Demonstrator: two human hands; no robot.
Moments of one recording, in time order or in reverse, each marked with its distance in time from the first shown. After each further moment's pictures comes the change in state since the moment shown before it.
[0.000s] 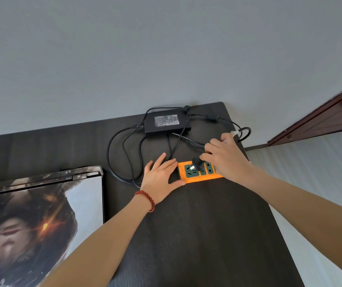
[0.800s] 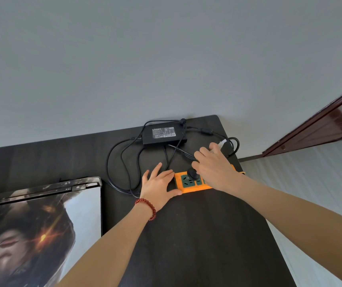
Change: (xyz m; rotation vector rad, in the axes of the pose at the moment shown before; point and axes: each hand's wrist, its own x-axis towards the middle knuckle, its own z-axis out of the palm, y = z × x) left_hand 0.003 0.006 -0.004 0.011 -0.008 -0.062; right_hand 0.010 -0.016 -0.023 -0.093 -0.031 0.019
